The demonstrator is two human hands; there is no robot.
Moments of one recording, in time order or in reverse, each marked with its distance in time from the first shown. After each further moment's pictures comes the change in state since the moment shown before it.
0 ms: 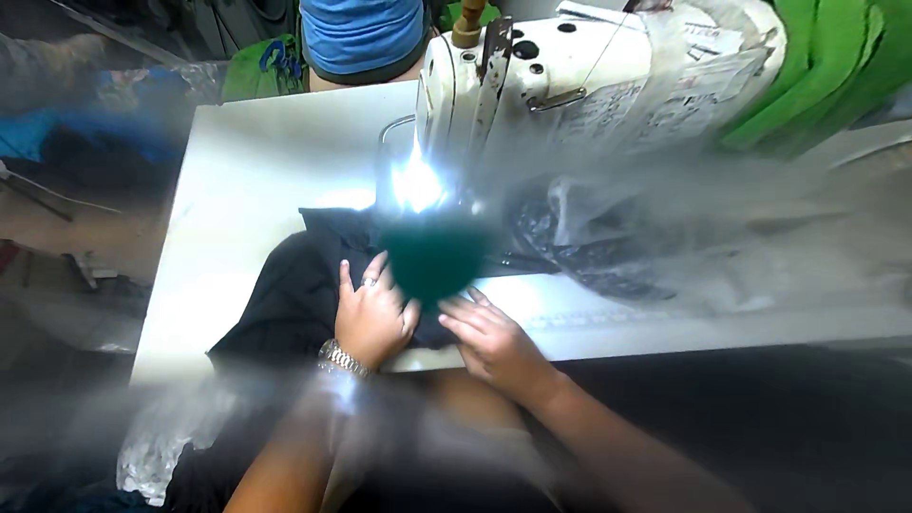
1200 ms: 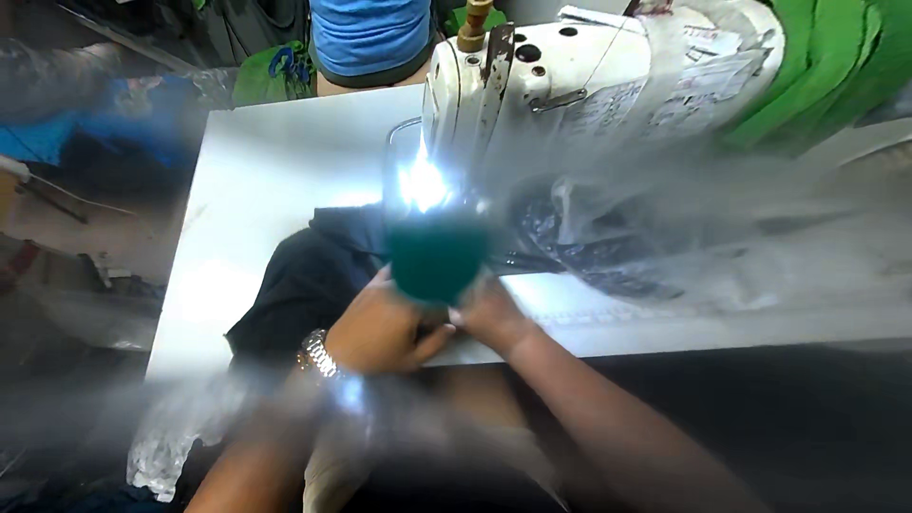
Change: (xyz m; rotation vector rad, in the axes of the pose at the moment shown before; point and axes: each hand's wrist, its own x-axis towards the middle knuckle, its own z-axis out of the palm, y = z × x) left_hand -0.009 0.001 -0.057 -0.292 0.145 0.621; right_hand 0.056 0.008 0.008 0.006 0.089 0.042
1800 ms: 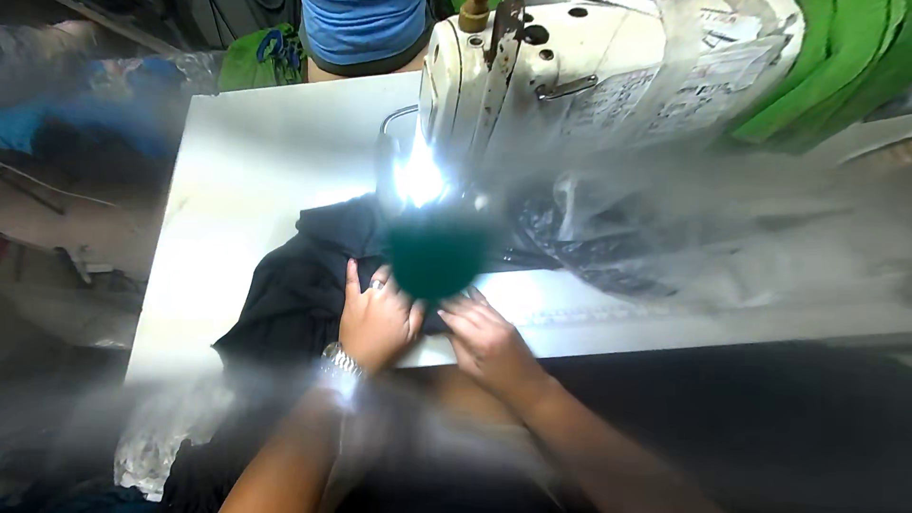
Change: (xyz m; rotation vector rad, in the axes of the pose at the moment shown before) left_hand -0.014 -0.015 0.066 0.341 -0.086 -0.519; right_hand -0.052 -0.023 -0.004 -0.018 -0.012 0.074
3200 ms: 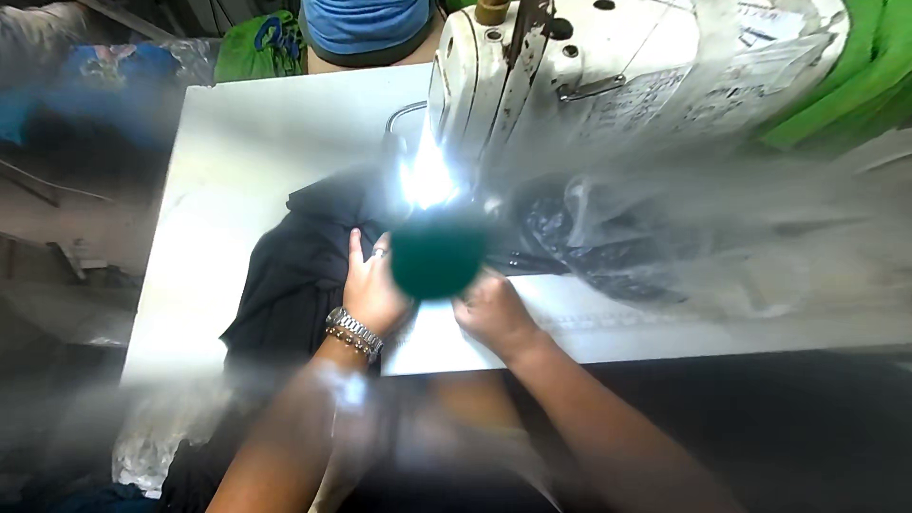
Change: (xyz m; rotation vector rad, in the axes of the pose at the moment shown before) left_hand 0.044 -0.019 -0.002 -0.009 -0.091 -0.054; right_hand 0.051 0.027 0.009 -0.056 0.056 0.011
